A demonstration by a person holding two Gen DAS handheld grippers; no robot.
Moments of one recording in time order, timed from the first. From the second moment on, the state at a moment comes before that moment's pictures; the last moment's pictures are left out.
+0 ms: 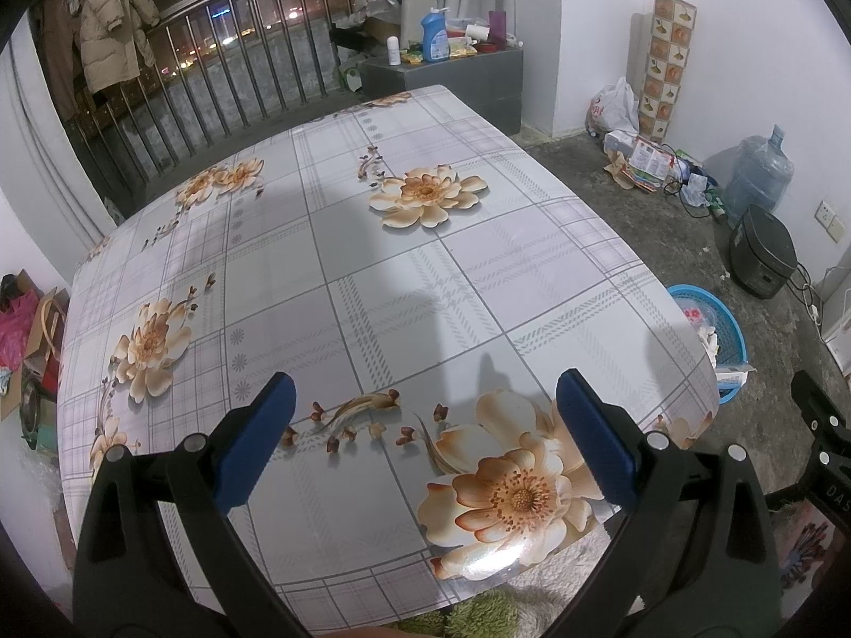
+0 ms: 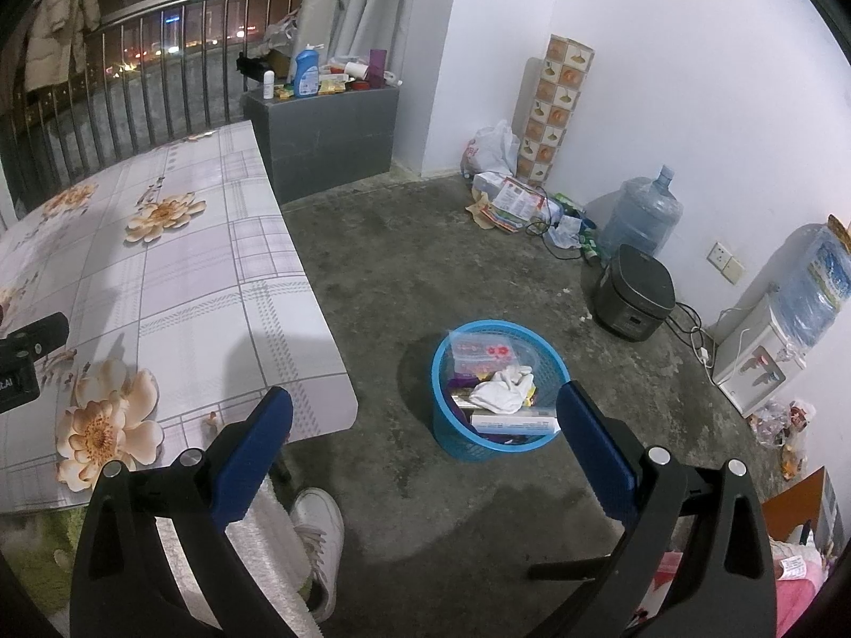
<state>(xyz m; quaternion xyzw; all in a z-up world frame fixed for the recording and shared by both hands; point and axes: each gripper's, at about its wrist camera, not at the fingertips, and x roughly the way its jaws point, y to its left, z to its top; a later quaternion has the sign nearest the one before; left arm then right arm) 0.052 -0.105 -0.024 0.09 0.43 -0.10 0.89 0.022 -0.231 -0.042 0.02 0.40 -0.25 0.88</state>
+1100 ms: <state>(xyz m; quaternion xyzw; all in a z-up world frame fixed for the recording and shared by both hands) 0.052 -0.103 -0.024 0.09 0.43 -0.10 0.89 0.022 -0.231 -0.042 0.02 0.40 -0.25 0.88</state>
